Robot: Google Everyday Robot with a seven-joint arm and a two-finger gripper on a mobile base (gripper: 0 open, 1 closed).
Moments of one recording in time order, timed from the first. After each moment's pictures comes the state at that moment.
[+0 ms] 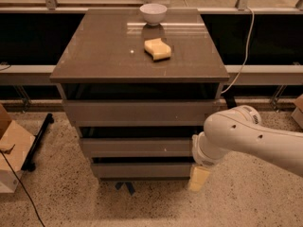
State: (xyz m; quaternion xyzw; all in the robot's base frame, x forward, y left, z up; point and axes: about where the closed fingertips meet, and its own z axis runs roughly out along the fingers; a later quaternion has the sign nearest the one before) arm 0.484 -0.157 0.610 -0.62 0.77 0.01 0.13
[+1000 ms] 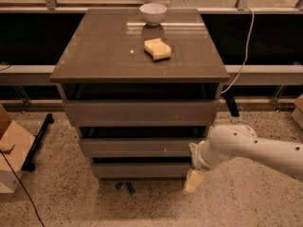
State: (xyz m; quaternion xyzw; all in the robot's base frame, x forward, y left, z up) arm 0.513 -0.152 0.522 -0.60 0.78 0.08 0.17
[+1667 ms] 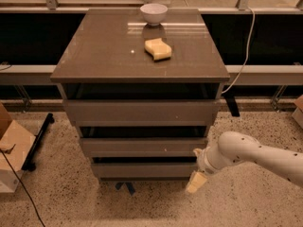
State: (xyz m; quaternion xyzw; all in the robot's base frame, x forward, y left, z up) arm 0.528 -0.175 0.461 -0.55 0.80 0.14 0.19
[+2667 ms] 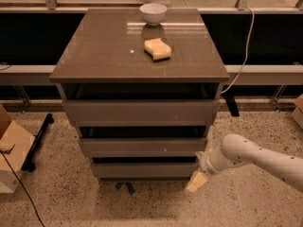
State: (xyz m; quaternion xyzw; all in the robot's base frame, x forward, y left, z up) arm 0.542 -0.189 0.422 -0.51 0.82 0.18 0.20
